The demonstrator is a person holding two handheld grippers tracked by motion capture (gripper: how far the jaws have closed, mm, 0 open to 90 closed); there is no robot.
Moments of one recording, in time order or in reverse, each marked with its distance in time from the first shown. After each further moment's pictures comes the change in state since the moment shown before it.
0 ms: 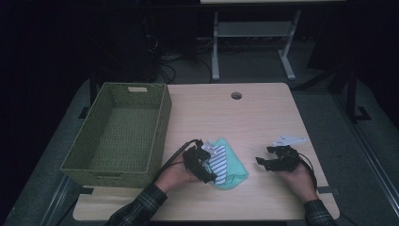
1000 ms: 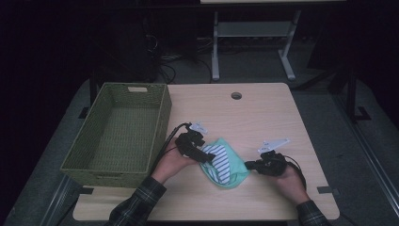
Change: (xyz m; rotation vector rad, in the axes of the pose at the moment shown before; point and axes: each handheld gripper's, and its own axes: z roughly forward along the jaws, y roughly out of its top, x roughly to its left) left arm 0.026 0.013 -0.040 -0.157 0.020 -0.148; right arm 0.041 0.012 0.010 0.085 0.244 -0.116
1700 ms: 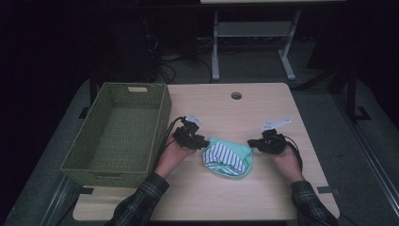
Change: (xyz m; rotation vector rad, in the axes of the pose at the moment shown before) left arm 0.032 0.002 0.006 -0.045 0.069 -0.122; right arm -0.056 0.033 0.007 -0.060 -0.115 0.066
